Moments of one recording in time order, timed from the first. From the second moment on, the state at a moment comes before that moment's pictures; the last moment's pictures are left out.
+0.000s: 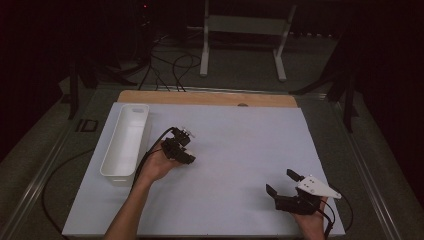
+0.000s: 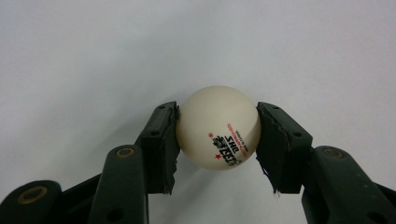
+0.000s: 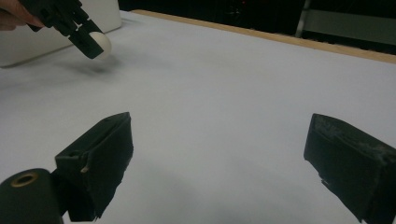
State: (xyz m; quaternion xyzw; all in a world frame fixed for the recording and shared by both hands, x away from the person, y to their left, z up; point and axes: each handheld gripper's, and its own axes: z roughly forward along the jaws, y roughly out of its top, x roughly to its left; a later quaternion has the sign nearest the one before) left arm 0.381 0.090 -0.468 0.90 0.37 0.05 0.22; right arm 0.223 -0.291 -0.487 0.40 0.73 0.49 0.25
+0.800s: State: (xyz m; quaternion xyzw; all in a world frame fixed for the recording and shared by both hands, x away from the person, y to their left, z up) left arm 0.374 0.093 -0.451 0.90 0.37 0.06 0.23; right arm 0.223 -0.290 -0.487 0.40 0.73 0.50 0.25
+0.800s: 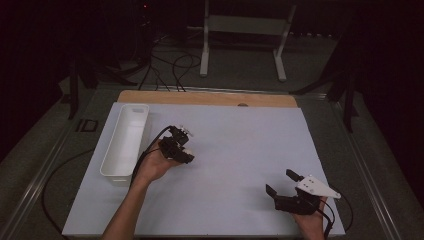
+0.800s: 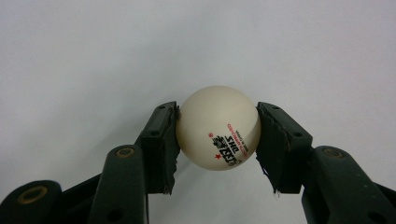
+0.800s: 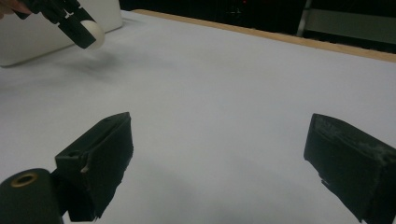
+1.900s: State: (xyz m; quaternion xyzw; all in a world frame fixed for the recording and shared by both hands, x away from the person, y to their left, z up) left arm 0.368 0.099 -0.418 0.90 0.36 0.08 0.24; right arm 0.223 -0.290 -0.487 0.40 0.73 0.50 0.25
